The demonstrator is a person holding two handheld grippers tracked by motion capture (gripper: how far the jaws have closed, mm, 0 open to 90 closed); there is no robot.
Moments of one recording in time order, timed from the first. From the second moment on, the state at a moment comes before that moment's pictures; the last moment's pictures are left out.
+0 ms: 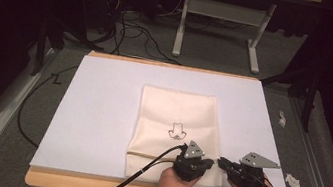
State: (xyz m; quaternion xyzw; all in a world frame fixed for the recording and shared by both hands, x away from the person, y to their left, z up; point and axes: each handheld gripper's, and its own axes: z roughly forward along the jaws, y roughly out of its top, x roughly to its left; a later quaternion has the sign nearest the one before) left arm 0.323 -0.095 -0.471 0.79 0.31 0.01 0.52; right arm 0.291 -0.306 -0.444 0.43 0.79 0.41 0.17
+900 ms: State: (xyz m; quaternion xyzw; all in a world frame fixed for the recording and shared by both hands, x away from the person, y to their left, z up) left arm 0.328 -0.080 -0.462 0.80 0.32 -0.02 0.52; right arm 0.285 -0.297 -0.435 0.41 0.79 0.41 0.18
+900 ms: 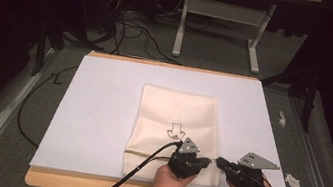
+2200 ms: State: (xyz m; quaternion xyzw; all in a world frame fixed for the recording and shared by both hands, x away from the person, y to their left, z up) left arm 0.337 0.104 -0.468 0.80 0.40 0.10 0.43; right arm 0.292 -0.345 -0.449 0.48 0.76 0.39 0.20
